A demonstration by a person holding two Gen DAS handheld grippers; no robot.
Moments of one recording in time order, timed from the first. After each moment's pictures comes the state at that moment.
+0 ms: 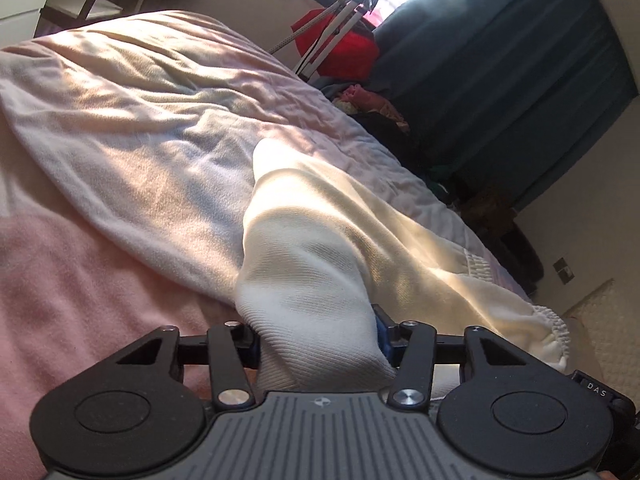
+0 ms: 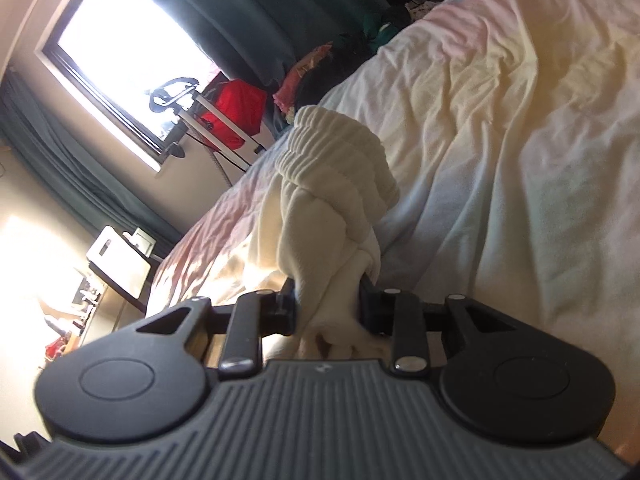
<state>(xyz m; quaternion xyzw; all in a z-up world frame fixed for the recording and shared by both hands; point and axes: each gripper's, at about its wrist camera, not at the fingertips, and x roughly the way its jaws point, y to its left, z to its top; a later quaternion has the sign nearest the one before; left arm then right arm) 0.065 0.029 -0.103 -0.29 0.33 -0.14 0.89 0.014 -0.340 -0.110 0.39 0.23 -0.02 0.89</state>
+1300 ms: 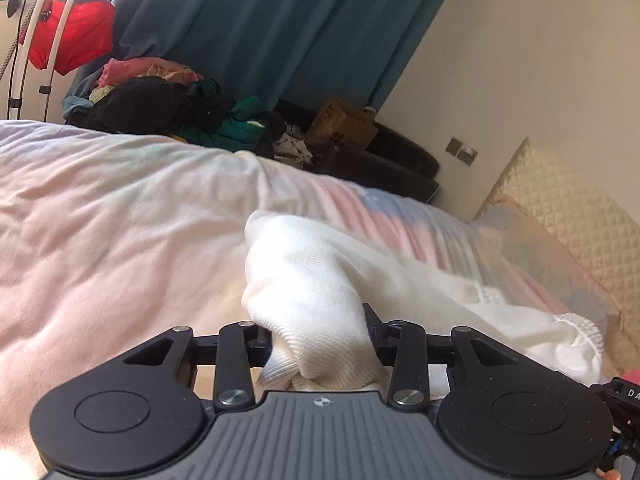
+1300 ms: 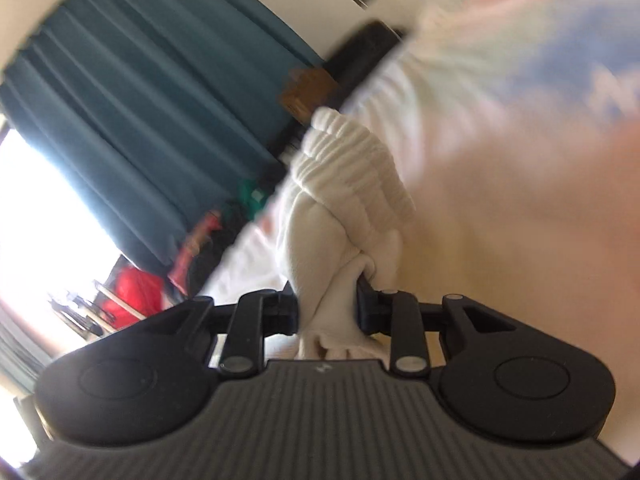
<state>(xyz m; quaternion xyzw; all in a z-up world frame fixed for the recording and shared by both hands) 0.304 -0.373 -0.149 -0.08 0.31 -0.37 0.87 0.030 -0.608 -0.160 0.45 0.10 -0.23 0.86</state>
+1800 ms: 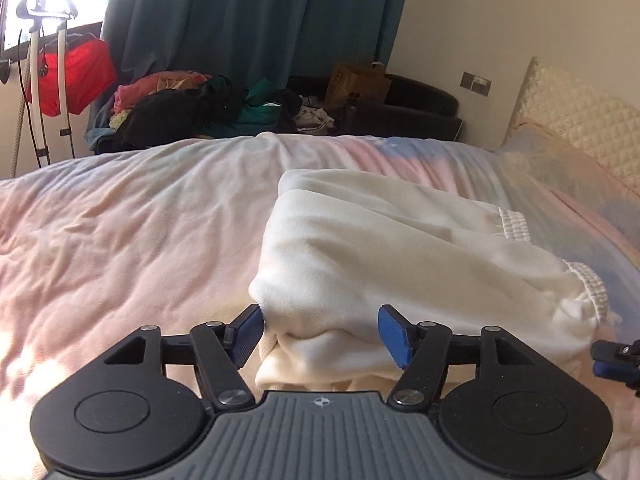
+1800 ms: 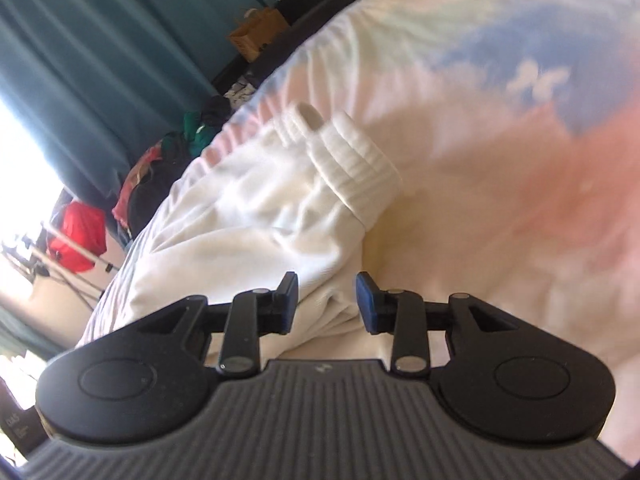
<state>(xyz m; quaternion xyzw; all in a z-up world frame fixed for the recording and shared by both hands) 0.213 -0.346 -0.092 0.05 0.32 -0.32 0.89 -0.002 -0.588 -0.106 0.41 0.22 -0.26 0.85</state>
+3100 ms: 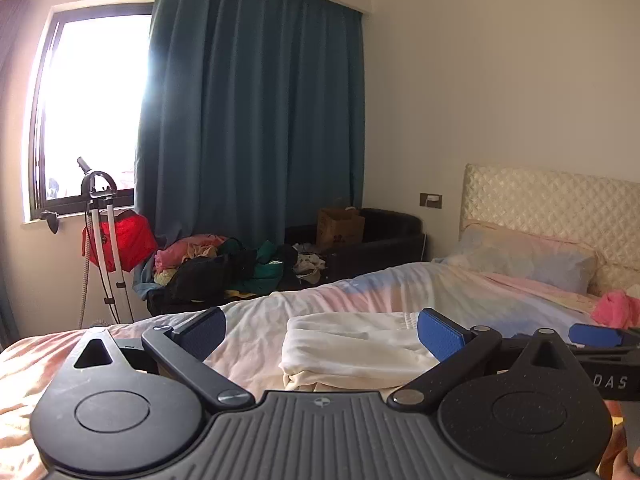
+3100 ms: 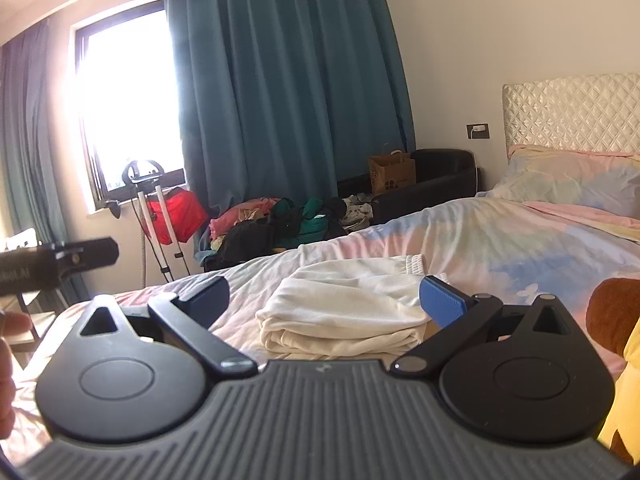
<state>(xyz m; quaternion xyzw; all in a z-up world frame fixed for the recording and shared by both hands) -0.091 -0.184 0.116 0.05 0.10 -0.32 0.94 -0.174 -0.374 0.048 0.12 0.09 -0.20 0.97</state>
